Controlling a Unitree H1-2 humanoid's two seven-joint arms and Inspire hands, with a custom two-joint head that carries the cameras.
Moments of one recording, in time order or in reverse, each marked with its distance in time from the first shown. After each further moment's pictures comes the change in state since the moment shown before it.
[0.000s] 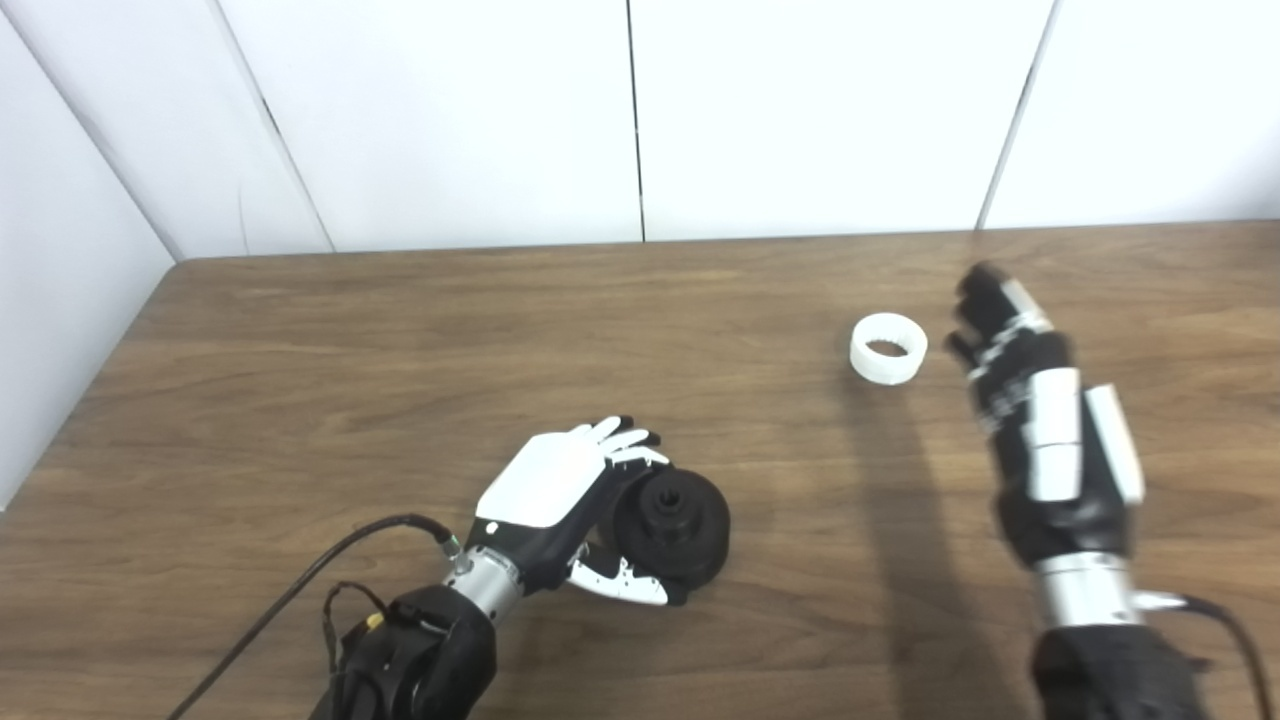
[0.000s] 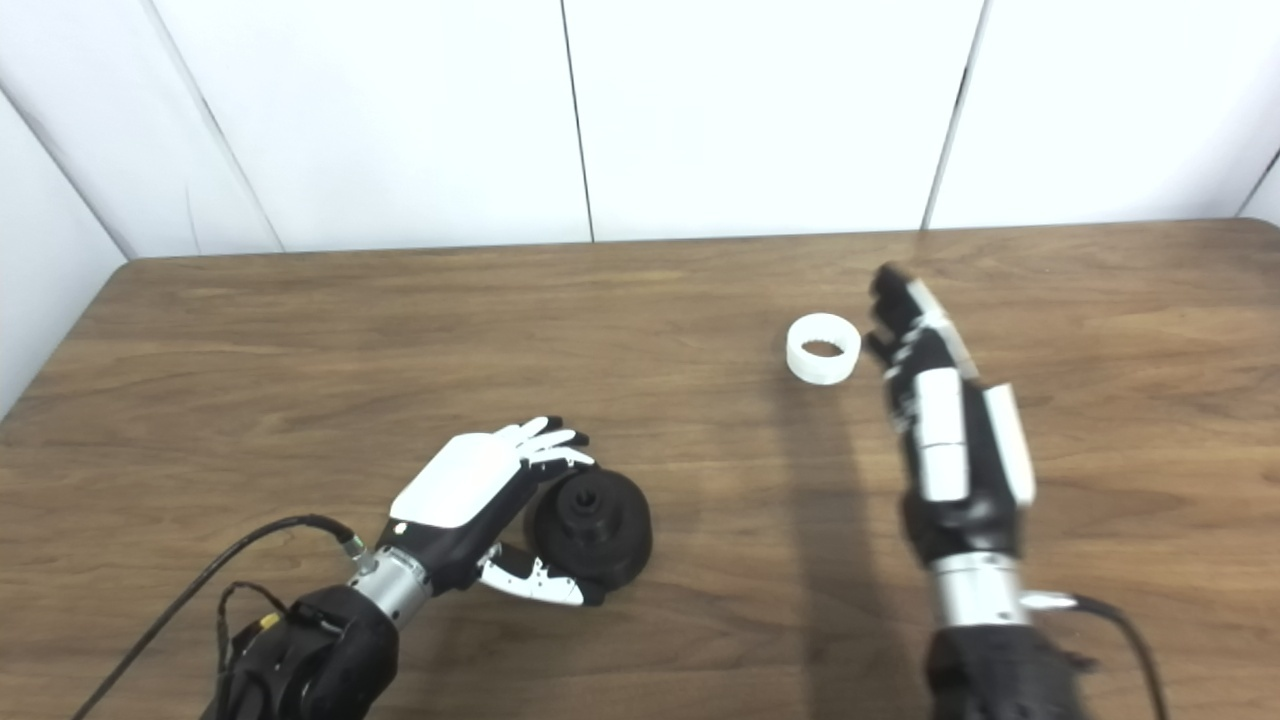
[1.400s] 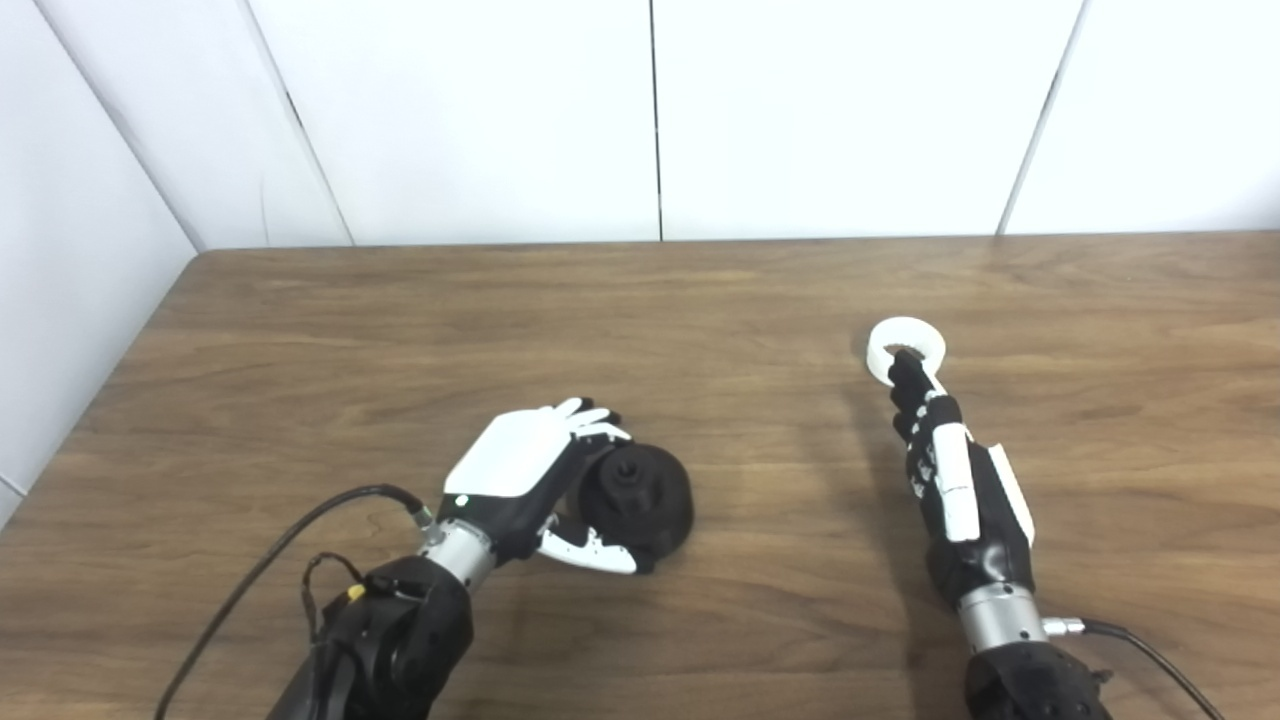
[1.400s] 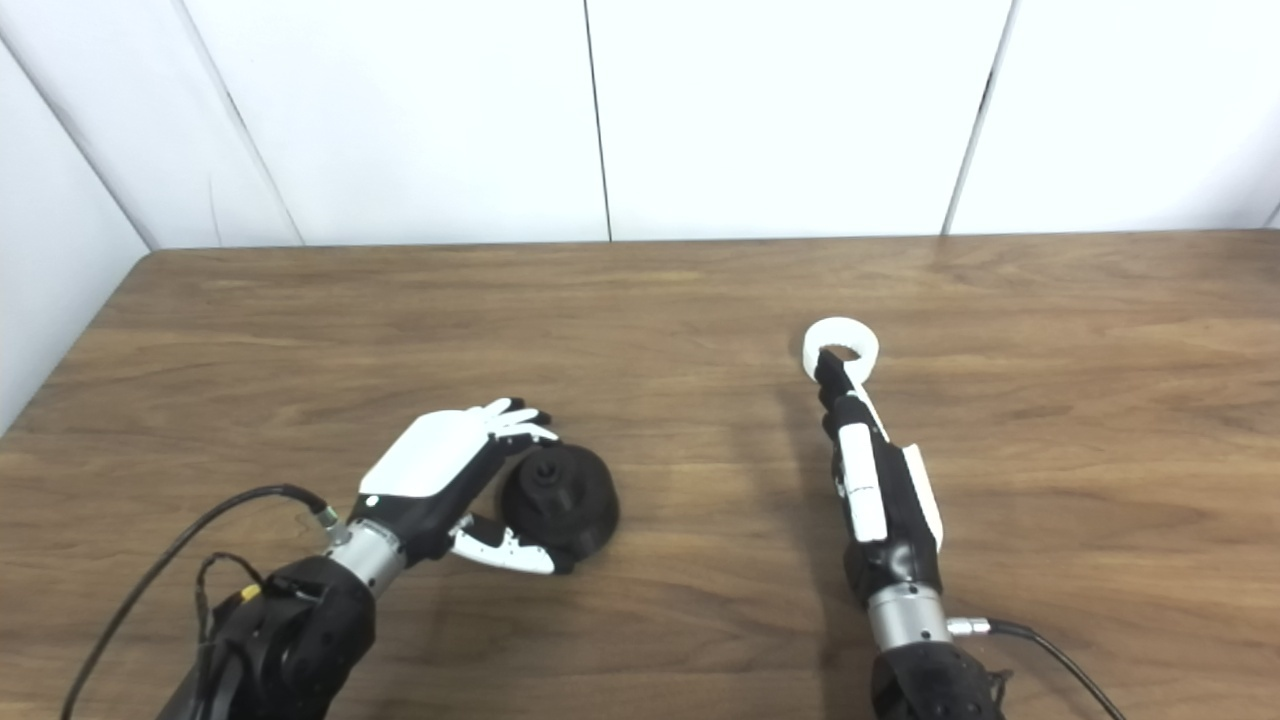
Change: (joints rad) left arm -0.029 0.055 0.018 -0.018 -0.027 0.079 -0.017; right arm 0.002 0.028 0.157 0.400 -0.047 -0.124 0.017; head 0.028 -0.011
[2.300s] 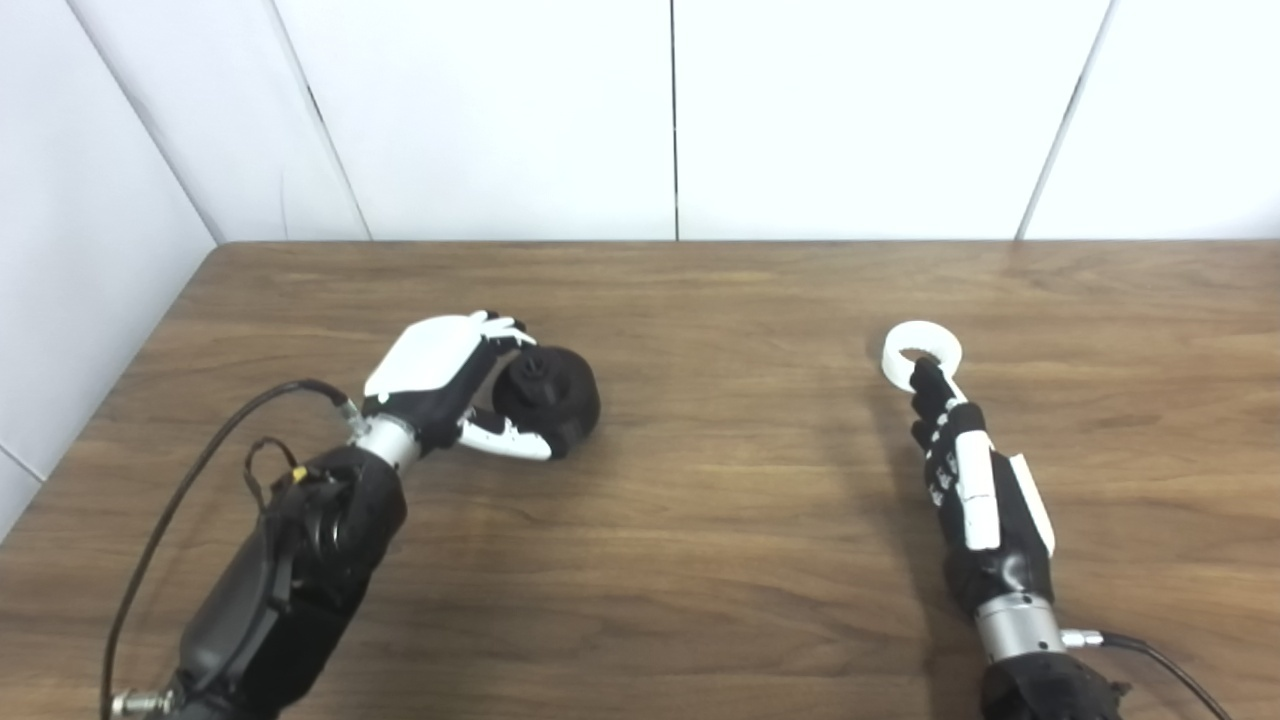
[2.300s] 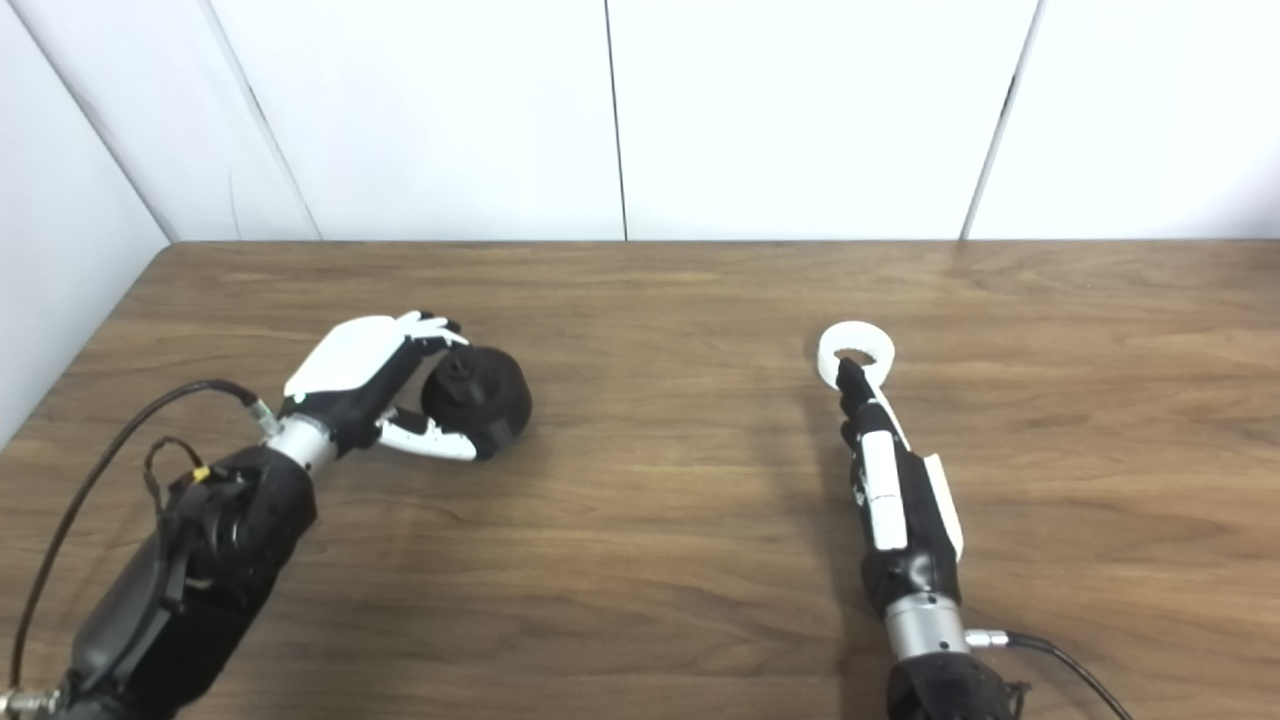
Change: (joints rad) left arm -0.139 0.127 0.104 0.172 -0.110 0.060 0.067; right arm 0.000 -0.006 -0.013 0.014 0.017 -0.019 0.011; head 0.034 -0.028
